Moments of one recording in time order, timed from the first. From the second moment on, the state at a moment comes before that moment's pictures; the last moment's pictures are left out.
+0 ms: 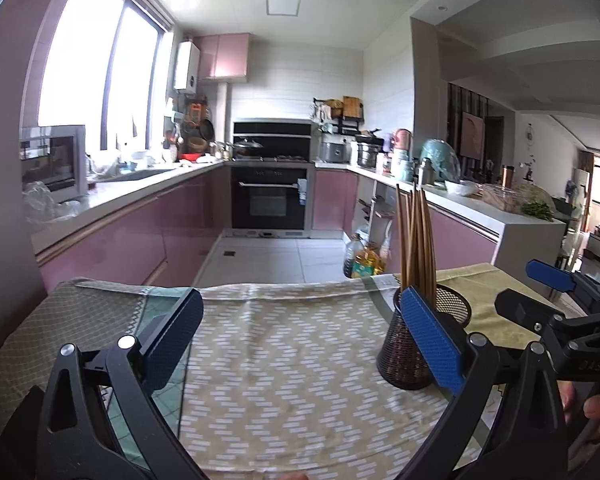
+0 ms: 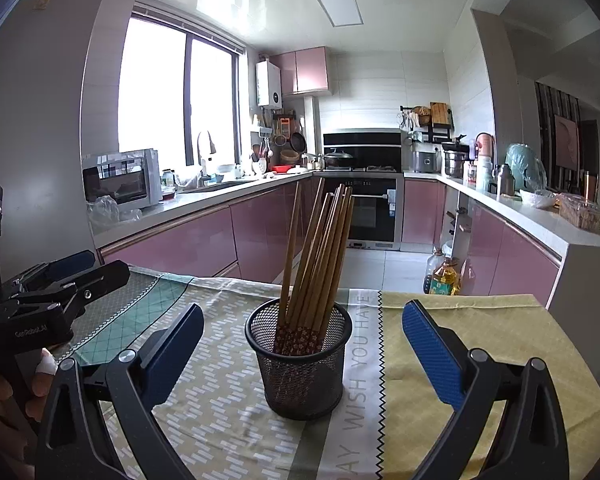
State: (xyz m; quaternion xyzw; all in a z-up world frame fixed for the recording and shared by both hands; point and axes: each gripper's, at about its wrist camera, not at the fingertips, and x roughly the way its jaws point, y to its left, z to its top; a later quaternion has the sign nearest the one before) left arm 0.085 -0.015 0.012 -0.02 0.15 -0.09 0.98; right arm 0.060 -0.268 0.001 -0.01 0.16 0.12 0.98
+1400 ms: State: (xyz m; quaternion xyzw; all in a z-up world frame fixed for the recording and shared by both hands) left arm 0.024 -0.003 0.028 -0.01 0.09 -0.05 0.99; right arm 0.024 -0.254 0.008 -0.01 0.13 0.12 0.98
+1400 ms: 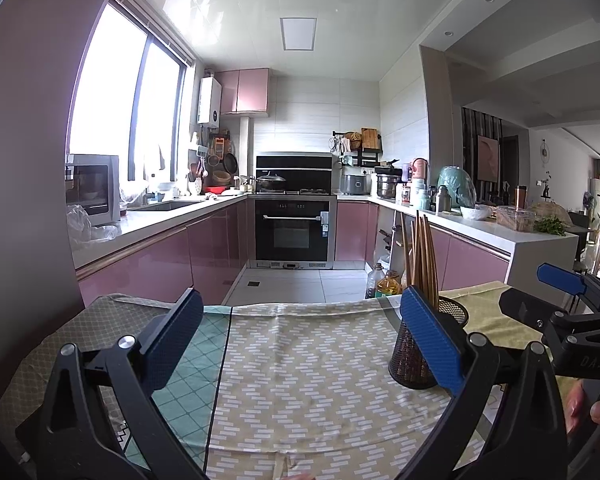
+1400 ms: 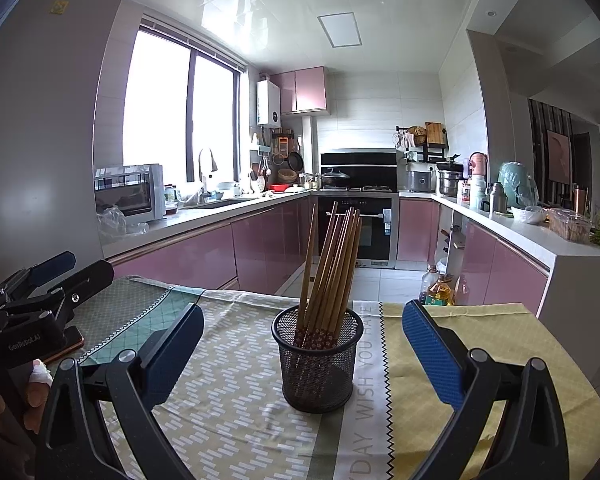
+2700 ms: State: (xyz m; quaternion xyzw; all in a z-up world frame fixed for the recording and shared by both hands) left arm 0.025 -0.003 0.024 -0.01 0.10 -0.05 0.99; right arm 0.023 -0.253 0.007 -0.01 0.14 0.12 0.98
